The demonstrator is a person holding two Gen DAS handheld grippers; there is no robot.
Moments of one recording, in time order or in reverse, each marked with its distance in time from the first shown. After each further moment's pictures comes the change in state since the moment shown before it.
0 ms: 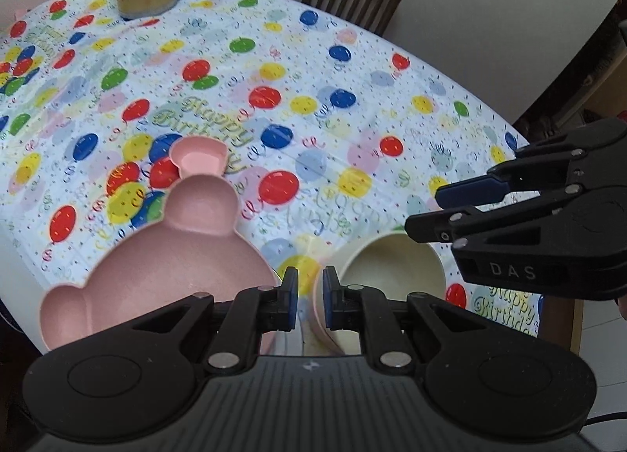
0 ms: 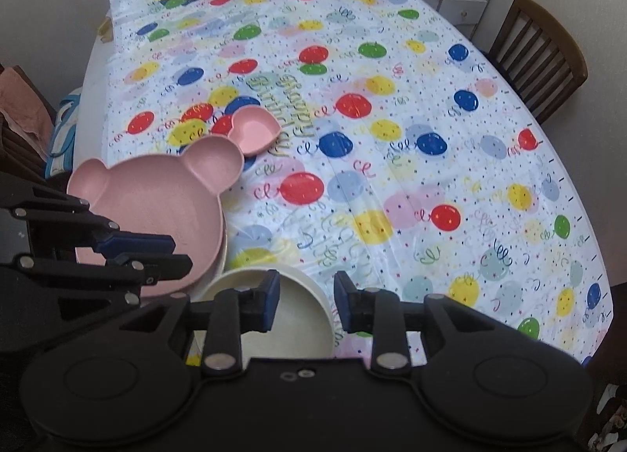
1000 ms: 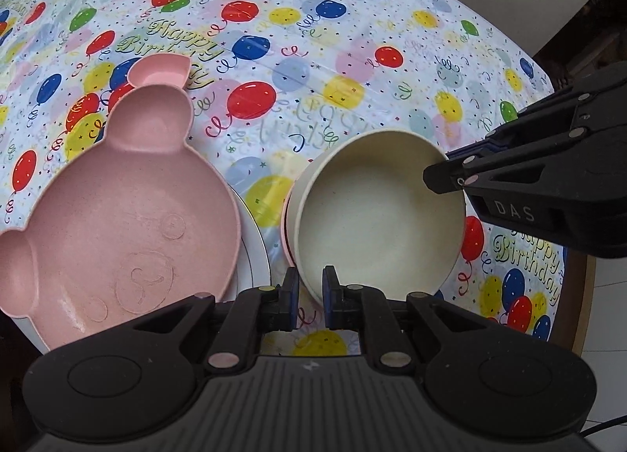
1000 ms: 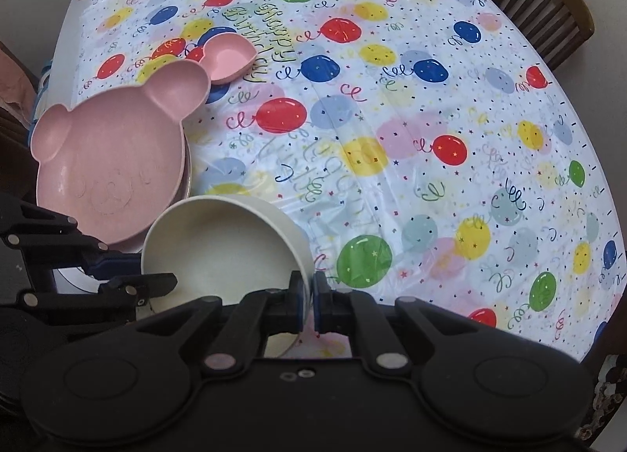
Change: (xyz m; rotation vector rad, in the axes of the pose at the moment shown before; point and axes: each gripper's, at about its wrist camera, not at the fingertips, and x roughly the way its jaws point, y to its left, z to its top) left arm 0.061 -0.030 -0.035 0.029 0.189 0.035; right arm 0.049 -0.018 -0.034 0.023 0.146 -0.003
